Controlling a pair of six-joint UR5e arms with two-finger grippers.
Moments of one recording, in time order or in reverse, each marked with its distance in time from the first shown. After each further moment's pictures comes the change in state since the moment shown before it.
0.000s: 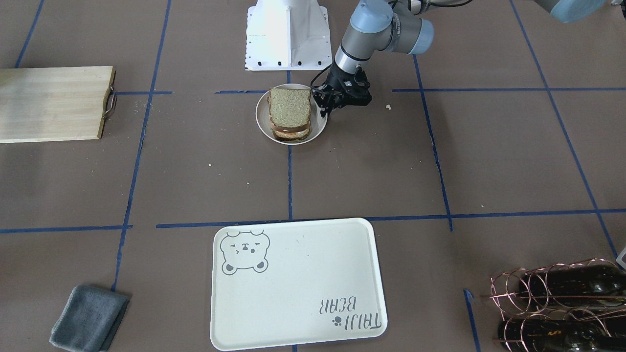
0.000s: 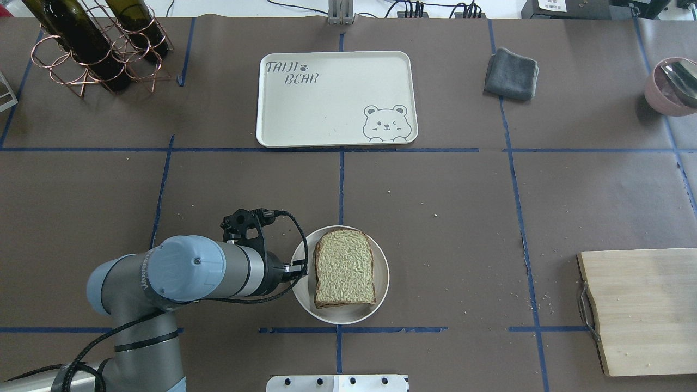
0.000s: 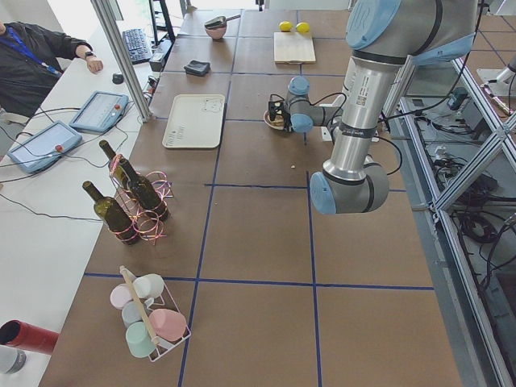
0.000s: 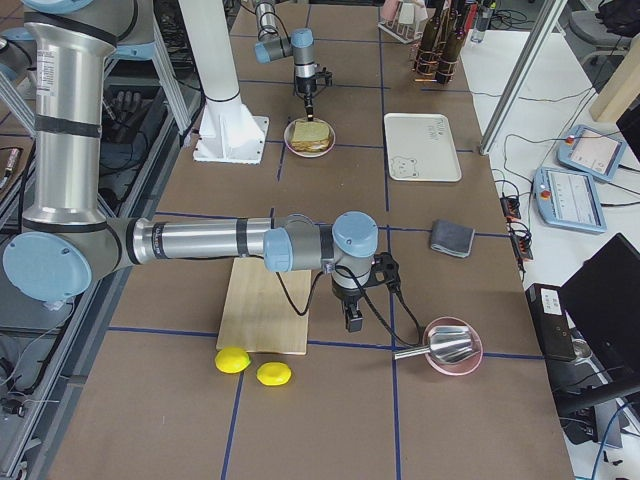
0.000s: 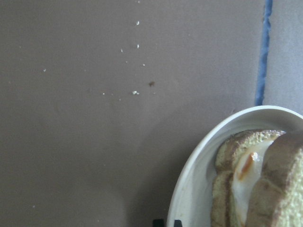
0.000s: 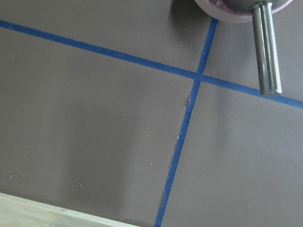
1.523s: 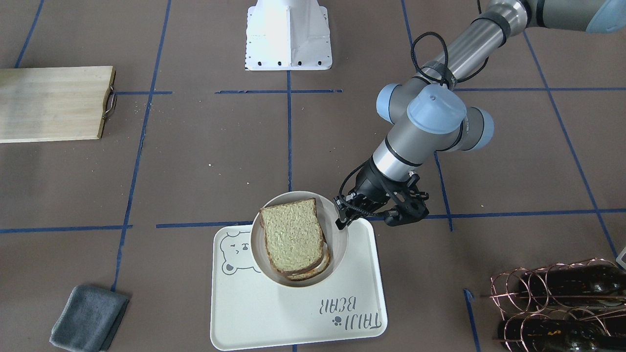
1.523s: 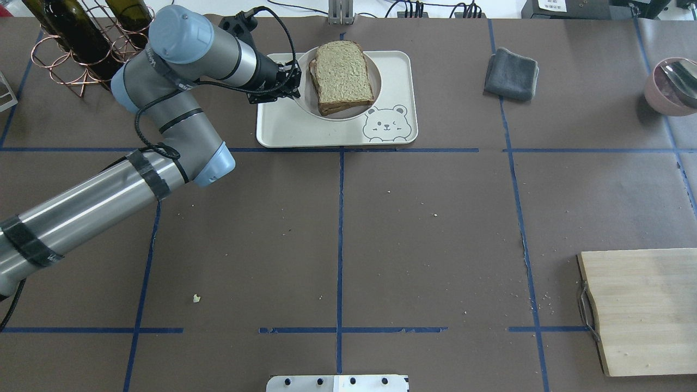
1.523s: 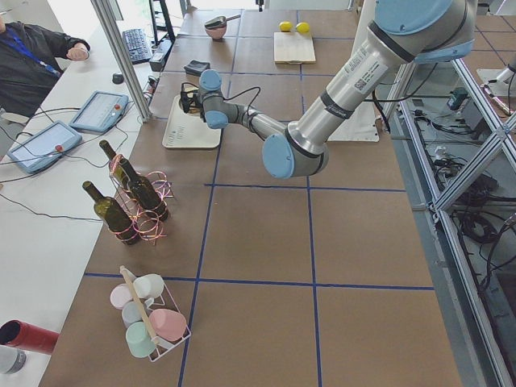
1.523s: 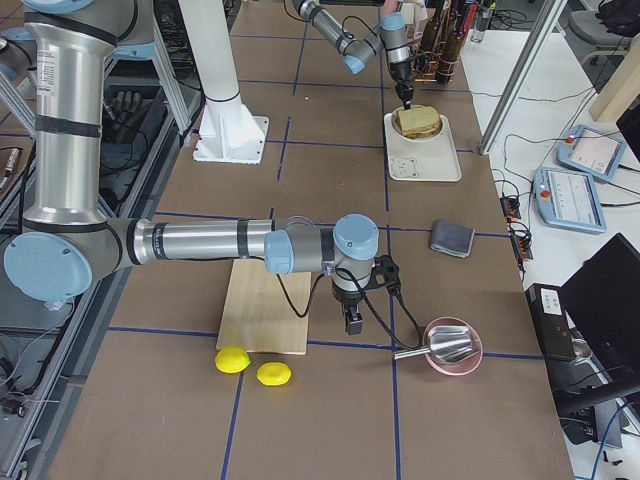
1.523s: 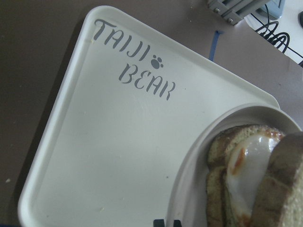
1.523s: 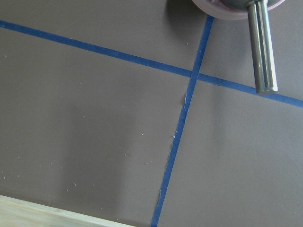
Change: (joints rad) left arm -0.491 -0.461 0.815 -0.457 -0.295 0.003; right arm 0.000 0.003 -0.012 0.003 -0.008 0.001
